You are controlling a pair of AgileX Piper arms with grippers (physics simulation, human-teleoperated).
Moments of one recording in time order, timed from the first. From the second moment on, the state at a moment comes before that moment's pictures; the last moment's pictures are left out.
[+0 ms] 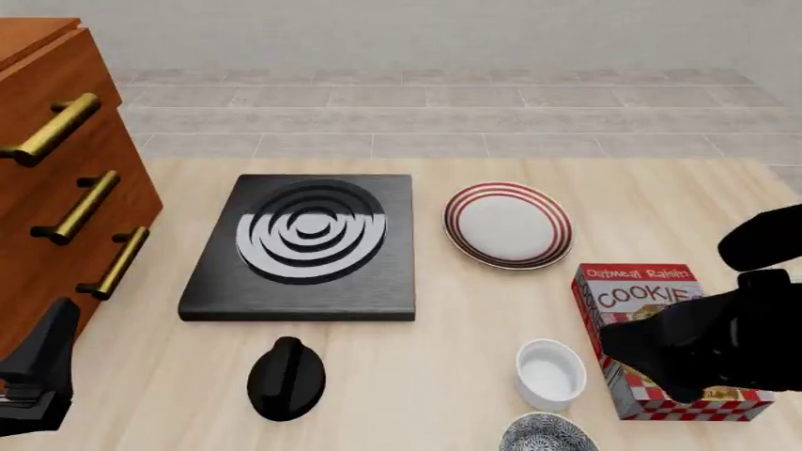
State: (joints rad) left arm 0.00 0.00 0.00 0.00 0.00; right arm 0.56 0.69 -0.70 0.91 0.22
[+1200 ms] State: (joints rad) left arm 0.00 0.00 0.00 0.00 0.00; right arm 0.51 0.66 -0.32 0.60 0.26
